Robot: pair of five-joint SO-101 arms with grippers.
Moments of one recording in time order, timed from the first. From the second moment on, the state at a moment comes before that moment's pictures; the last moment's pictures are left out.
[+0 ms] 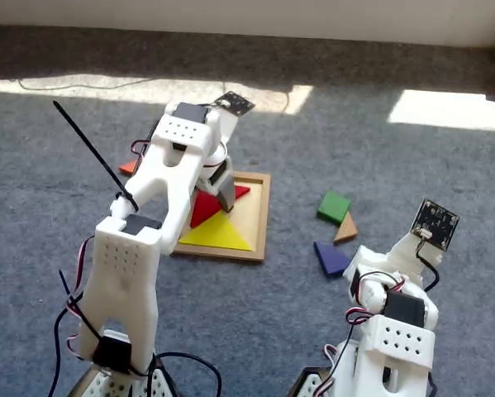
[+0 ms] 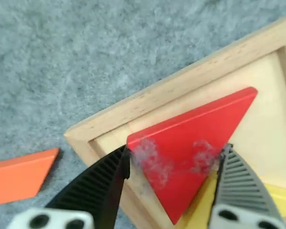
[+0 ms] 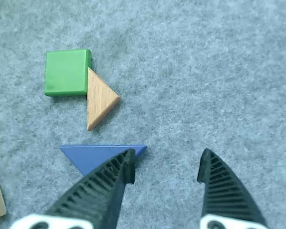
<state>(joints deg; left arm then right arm) 9.0 43.7 -29.4 84.3 -13.3 9.3 -67.6 78.0 53.2 -11.4</state>
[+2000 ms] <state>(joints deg) 13.4 9.0 18.2 50.4 2.2 9.3 -67.6 78.0 53.2 -11.4</state>
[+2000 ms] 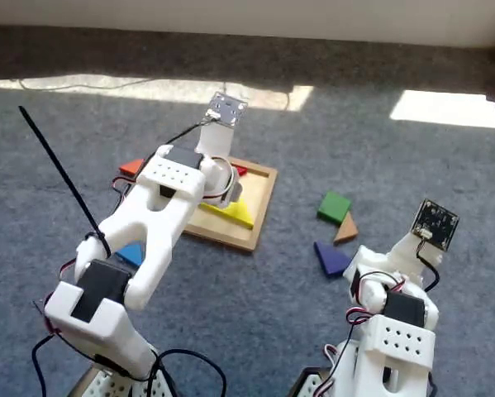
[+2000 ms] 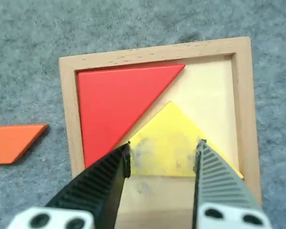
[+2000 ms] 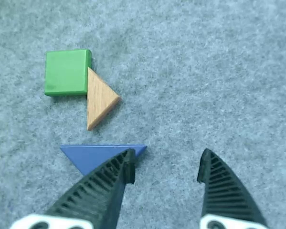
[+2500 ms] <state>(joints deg) 6.9 -6.1 21.7 53.8 7.3 5.8 -67.6 78.0 53.2 -8.7</state>
